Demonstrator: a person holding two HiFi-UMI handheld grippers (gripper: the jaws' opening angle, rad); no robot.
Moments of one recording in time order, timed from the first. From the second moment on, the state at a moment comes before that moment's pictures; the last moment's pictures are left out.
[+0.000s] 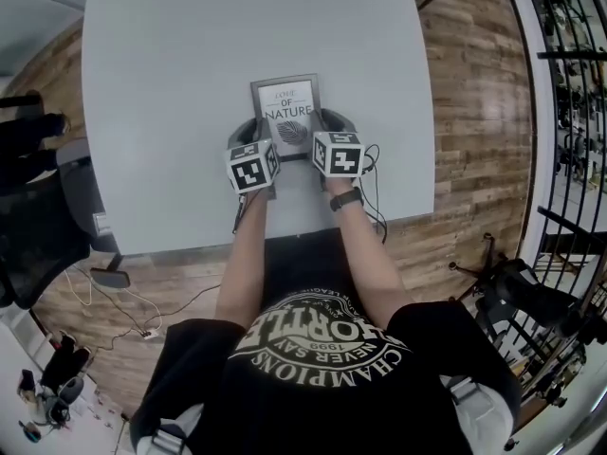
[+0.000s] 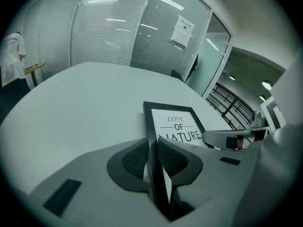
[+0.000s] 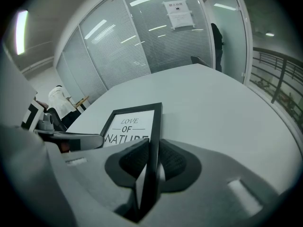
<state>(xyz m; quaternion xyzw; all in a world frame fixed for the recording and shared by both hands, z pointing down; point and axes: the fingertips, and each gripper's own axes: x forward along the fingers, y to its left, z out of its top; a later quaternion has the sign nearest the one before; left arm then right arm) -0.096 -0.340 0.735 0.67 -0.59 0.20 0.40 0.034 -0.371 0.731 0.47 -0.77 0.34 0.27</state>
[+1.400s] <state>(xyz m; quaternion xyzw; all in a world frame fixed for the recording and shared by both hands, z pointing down) -0.114 -0.272 0.377 0.75 -0.65 0.01 0.11 0.023 -0.299 0.373 0.51 -0.85 0.12 0.02</state>
